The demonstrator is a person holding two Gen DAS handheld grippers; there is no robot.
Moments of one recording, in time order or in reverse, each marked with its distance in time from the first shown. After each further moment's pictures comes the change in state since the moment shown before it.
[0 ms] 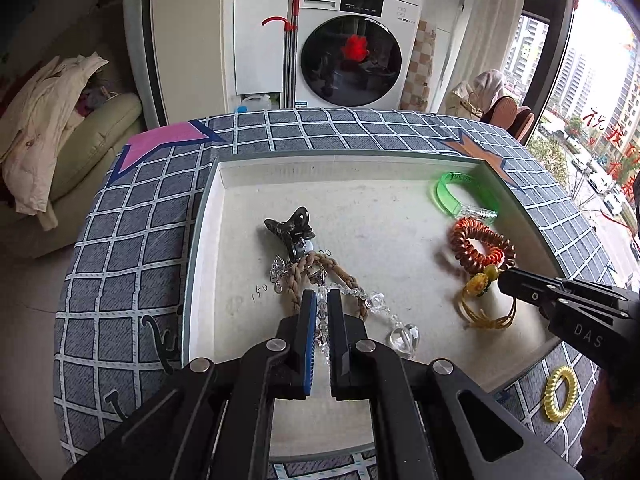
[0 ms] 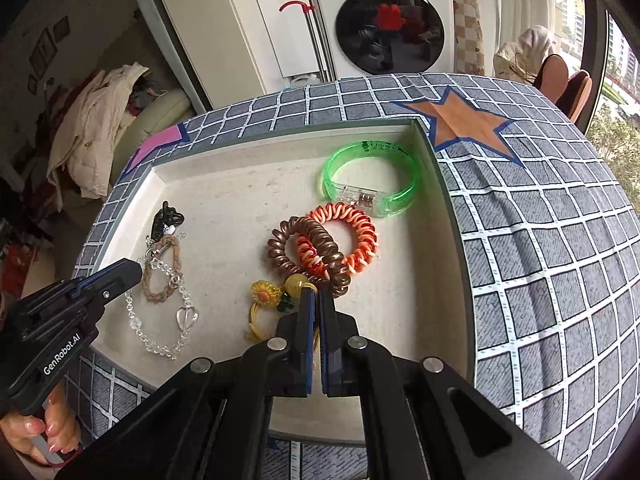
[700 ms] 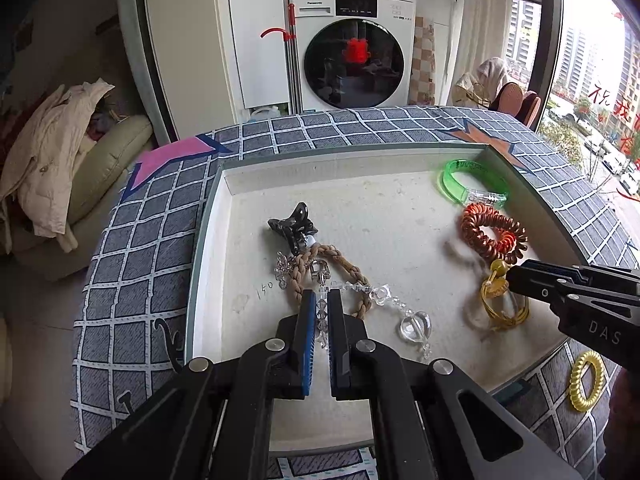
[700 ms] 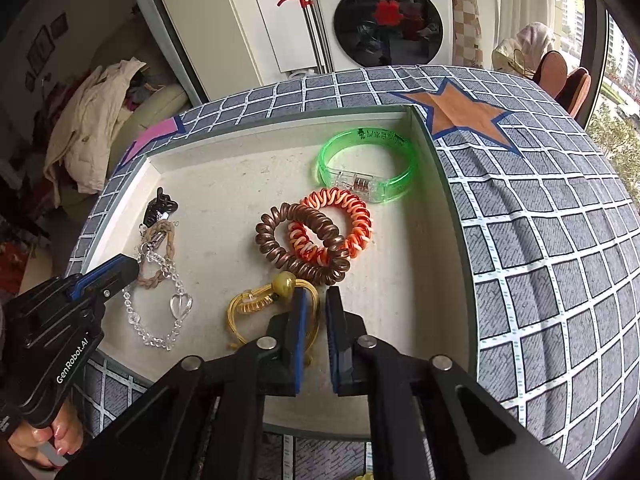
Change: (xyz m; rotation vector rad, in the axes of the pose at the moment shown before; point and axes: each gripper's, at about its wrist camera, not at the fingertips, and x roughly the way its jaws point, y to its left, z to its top) left arm -0.003 -0.012 -0.006 0.080 -0.042 0.090; right arm 0.002 -0.001 -0.007 -0.003 0.013 -0.002
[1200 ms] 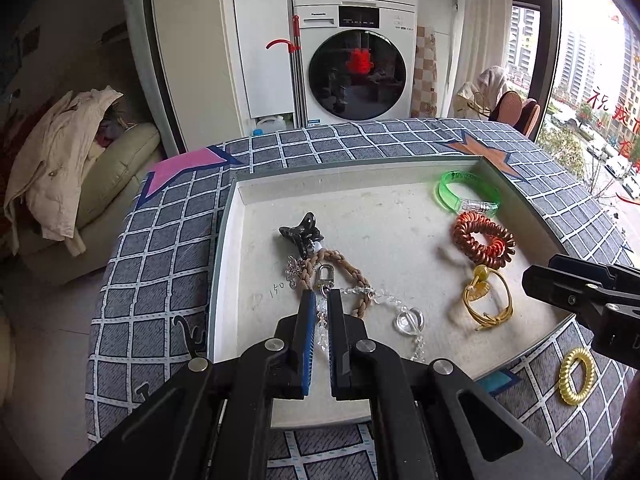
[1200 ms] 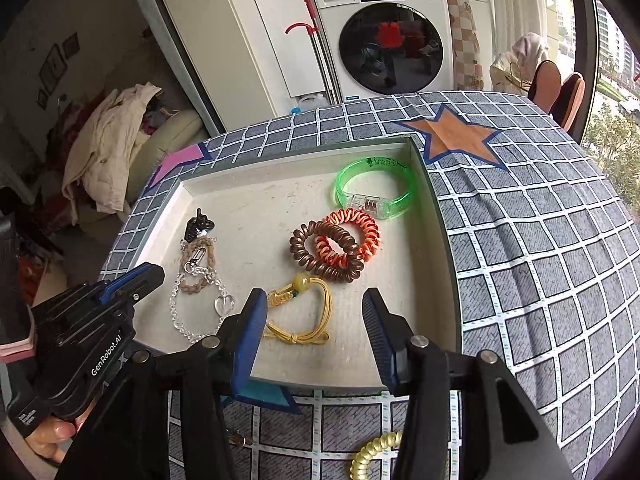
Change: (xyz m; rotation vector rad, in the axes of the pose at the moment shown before) left arm -0.022 0.002 -0.002 -0.011 -0.028 0.012; right arm -0.042 0.008 -0.008 0.020 -0.087 0.046
